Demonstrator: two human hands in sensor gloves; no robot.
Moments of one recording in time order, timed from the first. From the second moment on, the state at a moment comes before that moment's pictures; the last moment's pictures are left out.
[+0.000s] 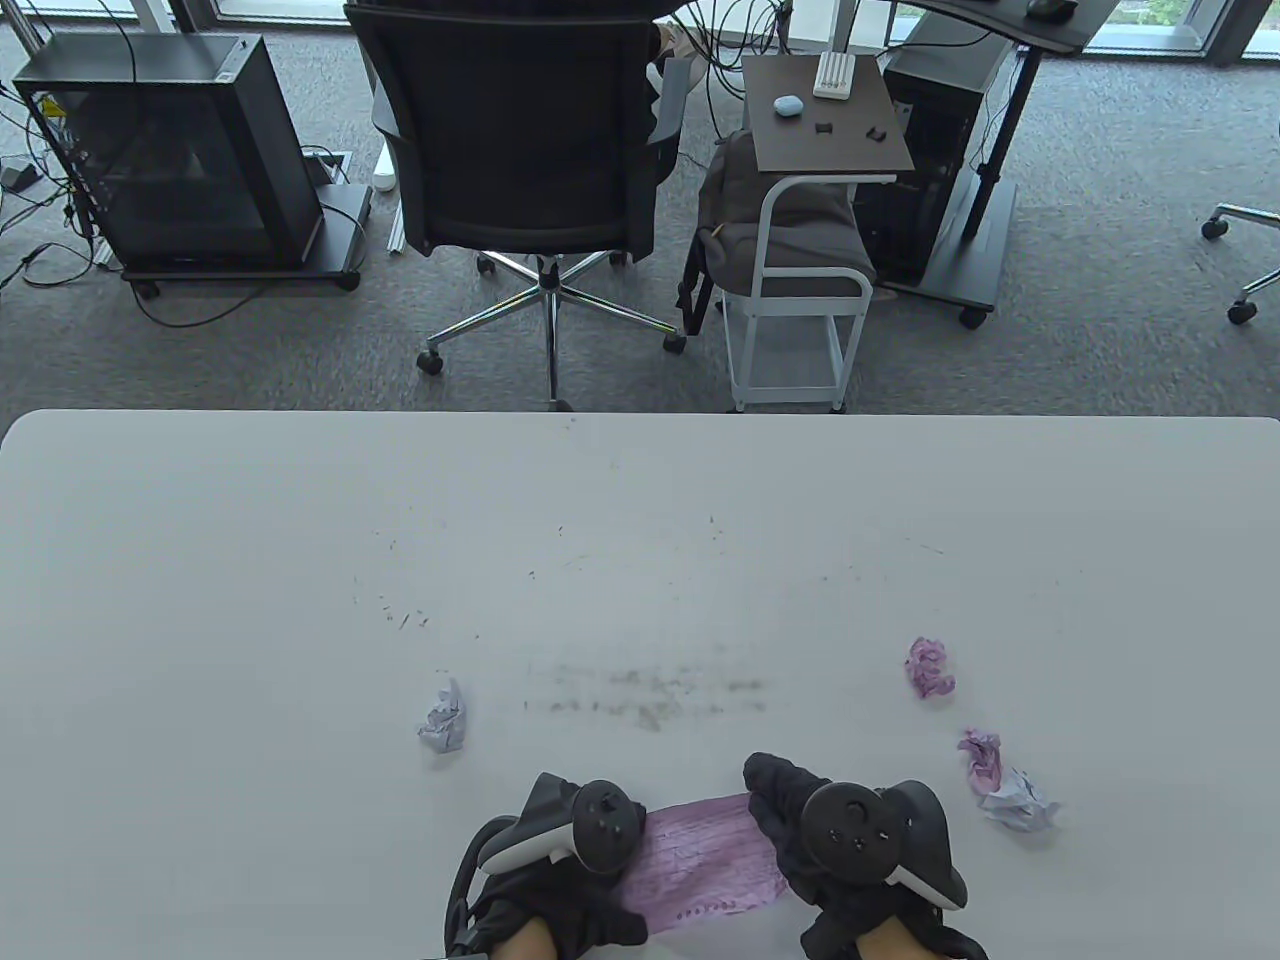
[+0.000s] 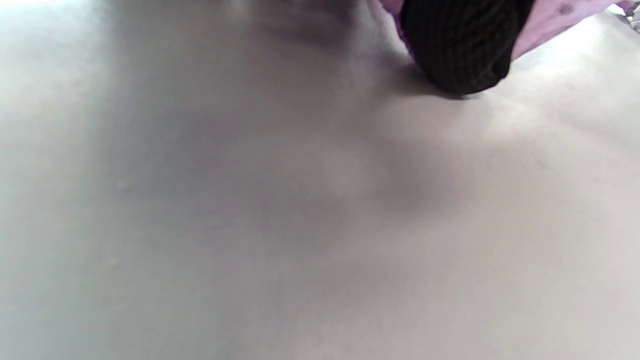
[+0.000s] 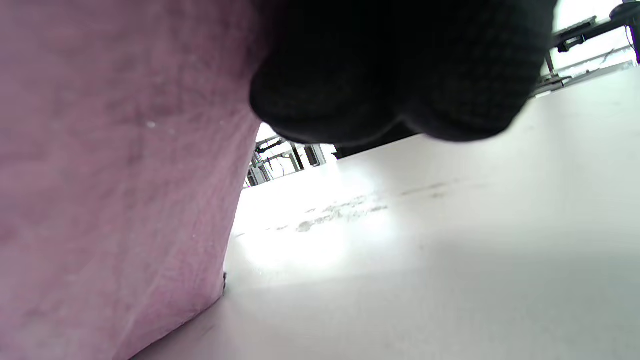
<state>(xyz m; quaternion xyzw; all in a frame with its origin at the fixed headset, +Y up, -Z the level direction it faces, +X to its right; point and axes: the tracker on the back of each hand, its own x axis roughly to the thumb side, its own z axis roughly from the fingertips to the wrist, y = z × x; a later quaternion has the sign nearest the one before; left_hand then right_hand) -0.103 -0.794 -0.229 -0.39 -0.21 0.09 0.89 0.137 -0.712 -0.222 0.21 -0.05 0.96 0.21</state>
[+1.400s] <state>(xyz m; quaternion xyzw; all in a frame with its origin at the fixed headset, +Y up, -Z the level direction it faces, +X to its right) -0.140 -0.745 -0.233 -0.16 -0.22 0.64 0.72 0.194 -0.699 -0.224 0.01 -0.05 0.88 0.48</state>
